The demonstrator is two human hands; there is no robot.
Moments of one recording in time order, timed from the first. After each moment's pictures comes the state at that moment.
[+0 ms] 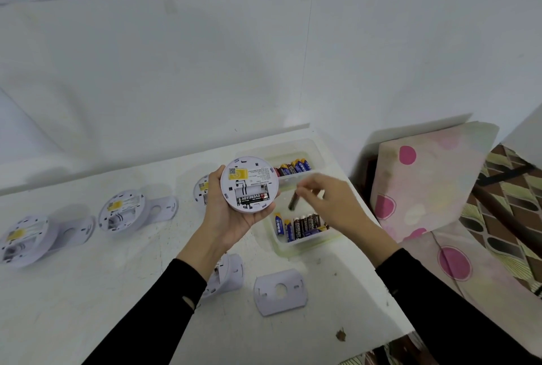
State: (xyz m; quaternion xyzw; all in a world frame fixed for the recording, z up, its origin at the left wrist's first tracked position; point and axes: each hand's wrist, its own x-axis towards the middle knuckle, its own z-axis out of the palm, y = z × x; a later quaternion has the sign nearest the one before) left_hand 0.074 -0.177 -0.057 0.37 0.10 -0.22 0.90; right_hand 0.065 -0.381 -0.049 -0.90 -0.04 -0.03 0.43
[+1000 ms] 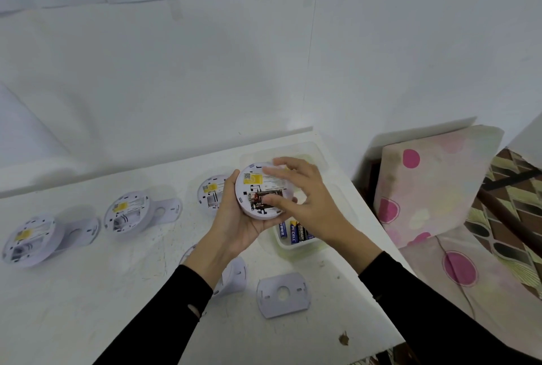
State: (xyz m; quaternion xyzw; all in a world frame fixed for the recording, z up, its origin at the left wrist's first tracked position) left_hand 0.064 -0.187 -0.053 0.35 0.08 -0.24 0.90; right_hand 0.063 -0.342 -0.043 -0.82 -0.19 -0.12 0.53
